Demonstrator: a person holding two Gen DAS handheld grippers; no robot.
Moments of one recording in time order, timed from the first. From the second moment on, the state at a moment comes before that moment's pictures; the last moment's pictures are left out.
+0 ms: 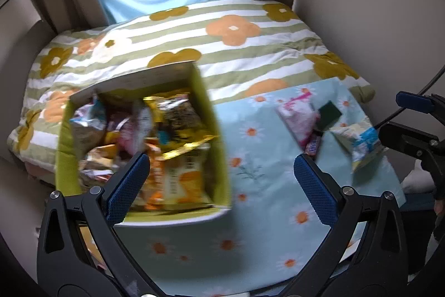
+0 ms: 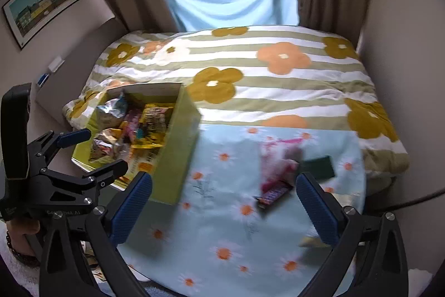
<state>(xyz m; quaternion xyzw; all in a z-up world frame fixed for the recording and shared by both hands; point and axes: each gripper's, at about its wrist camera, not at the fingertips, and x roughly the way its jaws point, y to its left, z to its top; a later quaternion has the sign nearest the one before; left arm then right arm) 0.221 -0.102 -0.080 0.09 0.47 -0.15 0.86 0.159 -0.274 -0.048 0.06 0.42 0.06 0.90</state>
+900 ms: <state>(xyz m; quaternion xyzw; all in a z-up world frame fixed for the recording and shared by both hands) 0.246 -0.250 -0.224 0.11 0.55 -0.21 0.80 0.147 -0.398 -0.190 0.05 0.49 -0.06 0.87</state>
